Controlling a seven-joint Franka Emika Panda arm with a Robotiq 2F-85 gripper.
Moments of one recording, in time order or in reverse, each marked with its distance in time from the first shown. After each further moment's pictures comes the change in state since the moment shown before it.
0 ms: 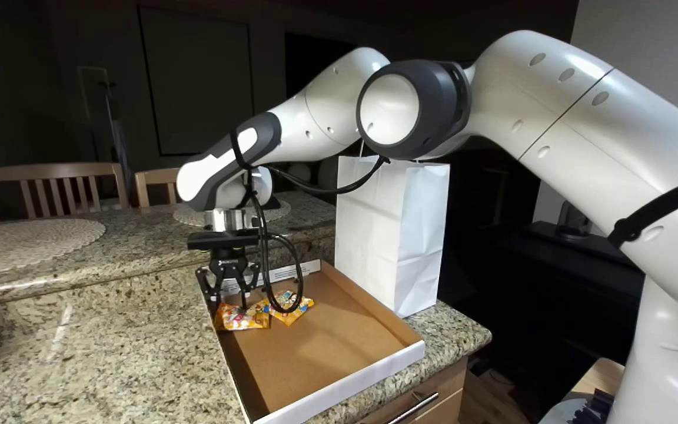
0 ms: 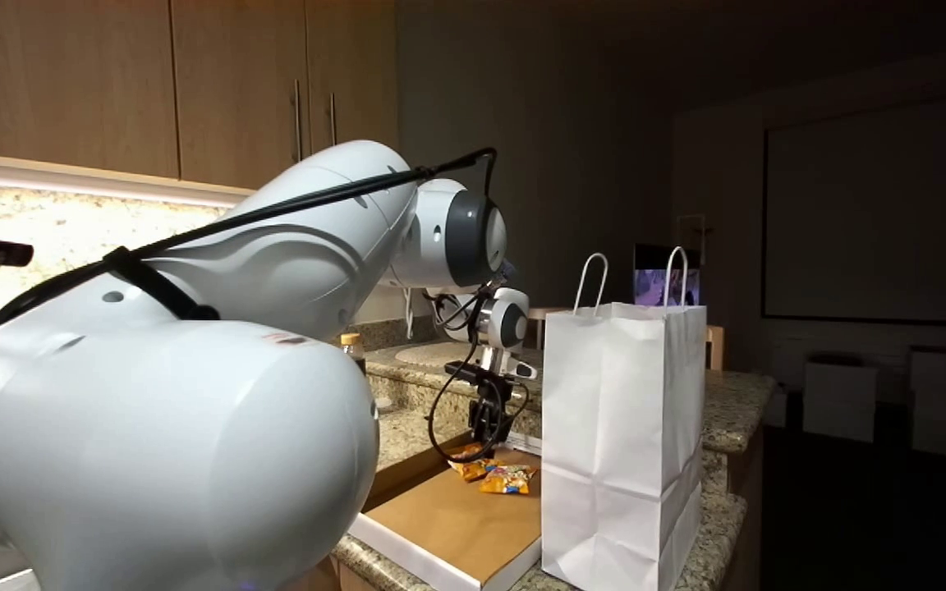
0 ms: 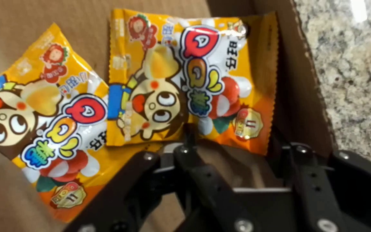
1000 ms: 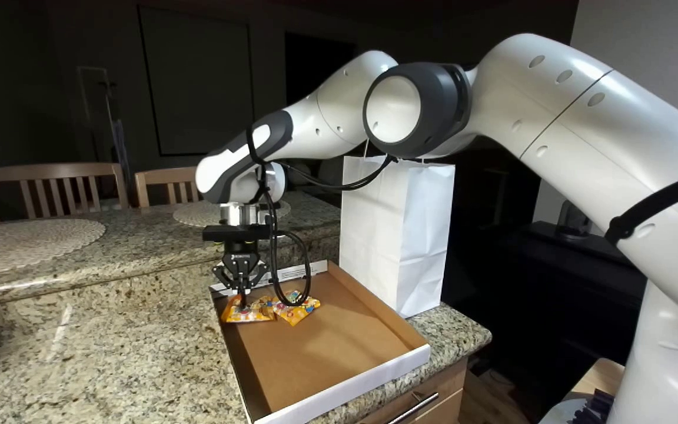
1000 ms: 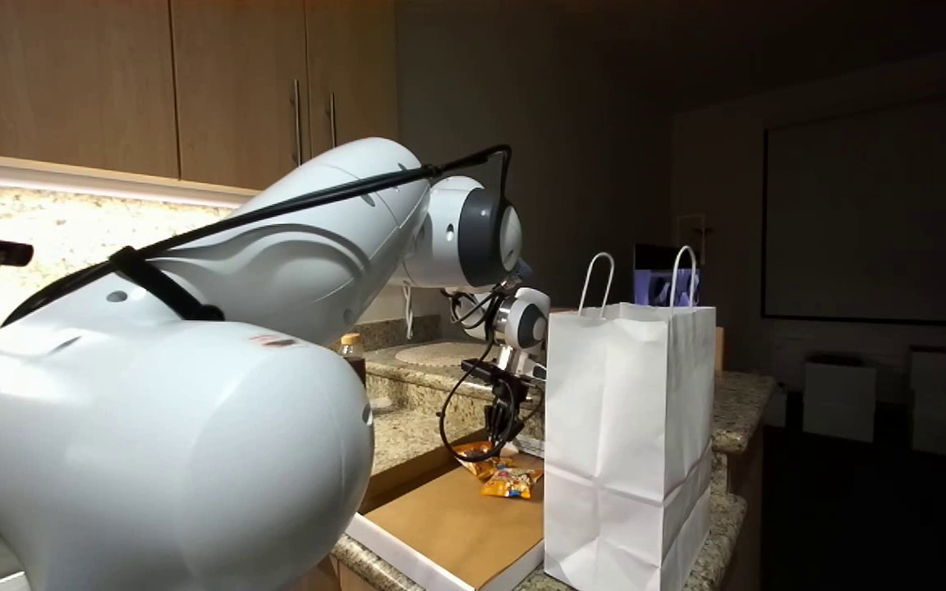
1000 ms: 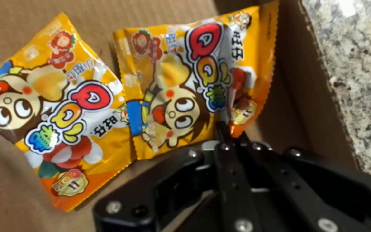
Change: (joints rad) arm -0.061 -0.001 0.012 0.001 0.044 -0.019 -0.006
